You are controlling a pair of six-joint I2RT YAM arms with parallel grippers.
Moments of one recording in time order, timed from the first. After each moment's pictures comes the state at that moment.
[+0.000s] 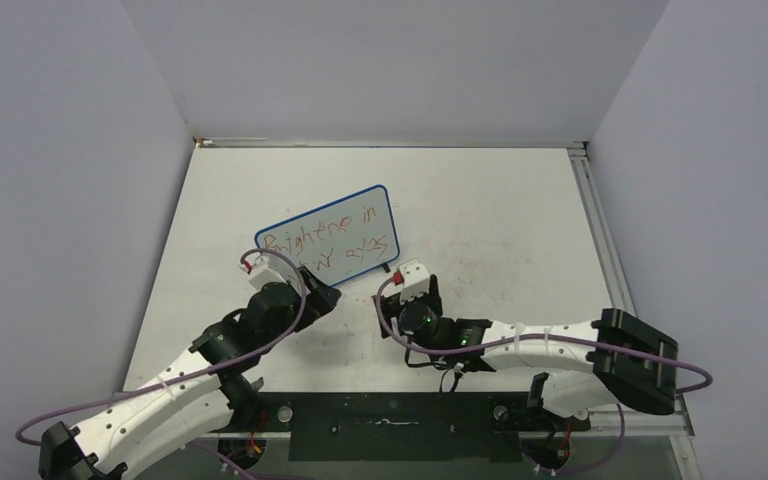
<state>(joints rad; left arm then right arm) -0.78 0.66 0.43 -0.42 -0.35 -1.18 1.22 1.39 0.58 0.19 0.62 0.43</state>
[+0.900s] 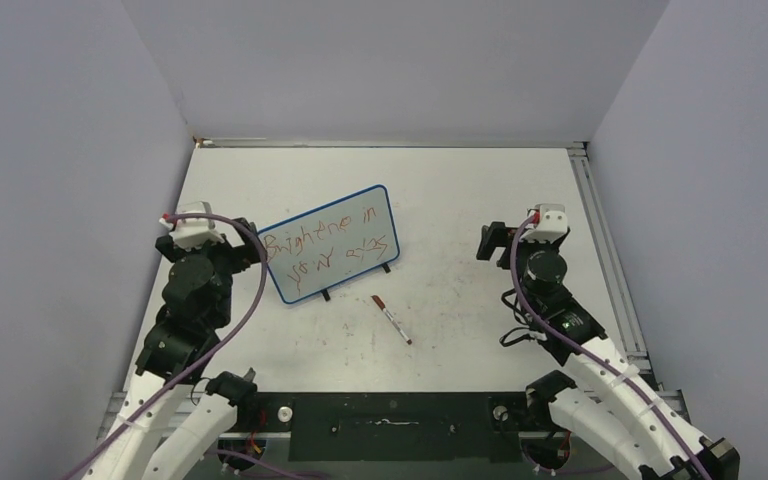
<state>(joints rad) -0.41 0.58 0.80 -0.33 -0.58 -0.23 0.48 0.74 0.56 0.04 0.44 0.18</state>
